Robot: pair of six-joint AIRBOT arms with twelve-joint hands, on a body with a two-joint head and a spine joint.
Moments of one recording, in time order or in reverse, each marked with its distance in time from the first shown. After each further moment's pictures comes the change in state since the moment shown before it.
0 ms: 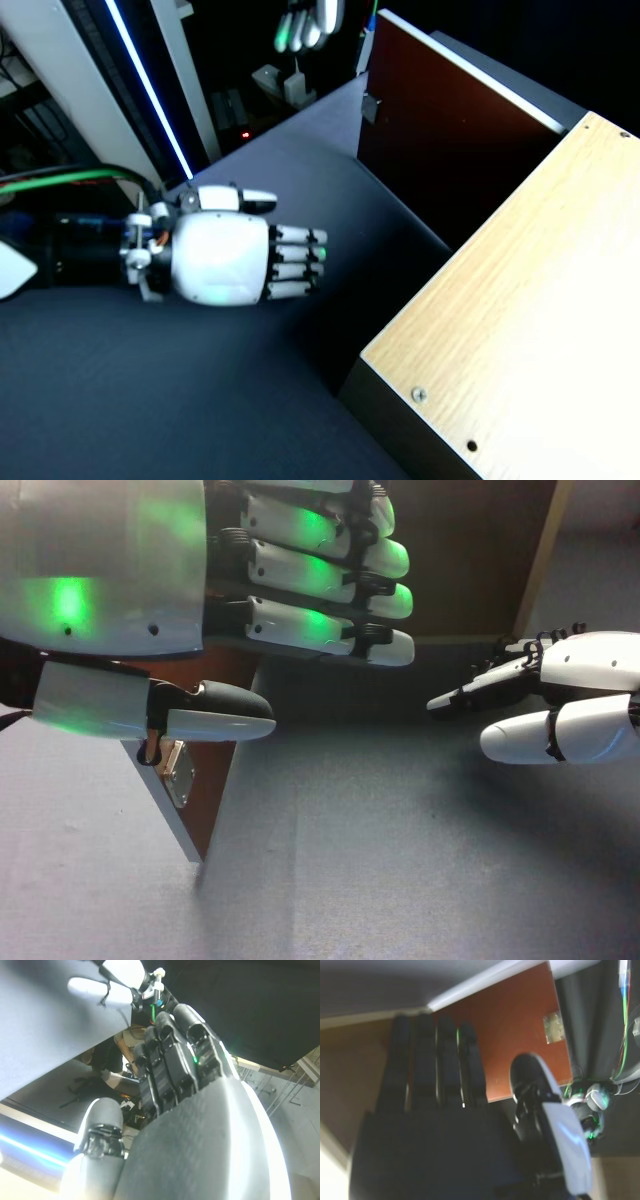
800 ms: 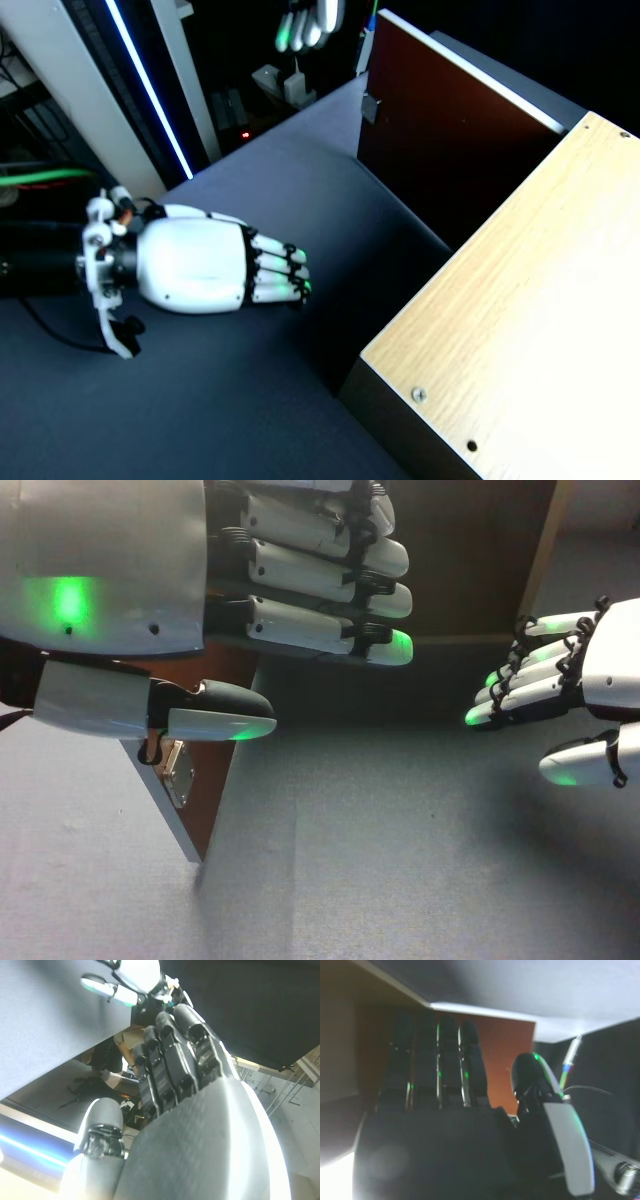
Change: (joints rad) left arm 0.000 0.000 0.000 -0.001 0.001 0.000; right arm 0.066 0.095 -0.018 -0.336 0.085 -0.190
